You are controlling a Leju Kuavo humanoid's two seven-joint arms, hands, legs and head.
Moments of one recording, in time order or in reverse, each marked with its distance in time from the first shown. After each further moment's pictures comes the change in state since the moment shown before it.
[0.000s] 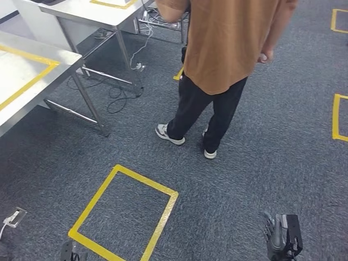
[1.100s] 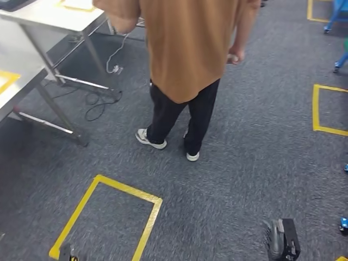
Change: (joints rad) left arm 0.006 -0.010 0.002 0.002 -0.001 0.007 -0.008; right arm 0.011 0.006 -0.001 0.113 0.002 0.005 0.019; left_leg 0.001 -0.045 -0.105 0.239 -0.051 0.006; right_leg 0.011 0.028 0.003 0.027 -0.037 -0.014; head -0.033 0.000
